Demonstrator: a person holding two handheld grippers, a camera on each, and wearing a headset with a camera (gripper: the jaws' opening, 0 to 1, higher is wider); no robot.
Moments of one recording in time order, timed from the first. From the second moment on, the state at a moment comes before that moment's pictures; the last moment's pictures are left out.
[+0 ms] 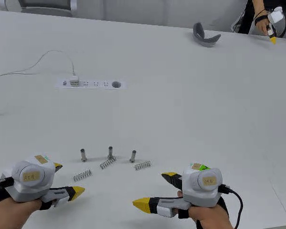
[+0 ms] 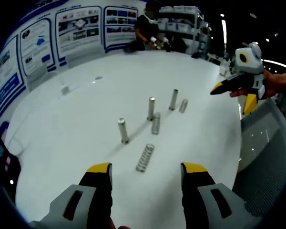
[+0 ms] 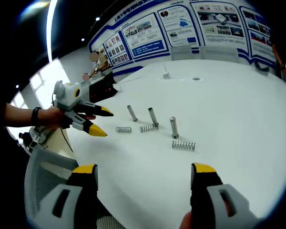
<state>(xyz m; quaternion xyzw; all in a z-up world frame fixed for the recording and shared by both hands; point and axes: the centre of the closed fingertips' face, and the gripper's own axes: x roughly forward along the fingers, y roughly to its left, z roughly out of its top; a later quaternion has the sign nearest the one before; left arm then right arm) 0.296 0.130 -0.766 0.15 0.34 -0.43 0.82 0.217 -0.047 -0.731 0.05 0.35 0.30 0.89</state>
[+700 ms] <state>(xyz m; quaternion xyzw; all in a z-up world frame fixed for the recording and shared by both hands) 0.305 0.115 -0.789 0.17 0.35 -0.45 0.80 0.217 -0.054 -0.732 0.06 0.35 0.29 0.89</state>
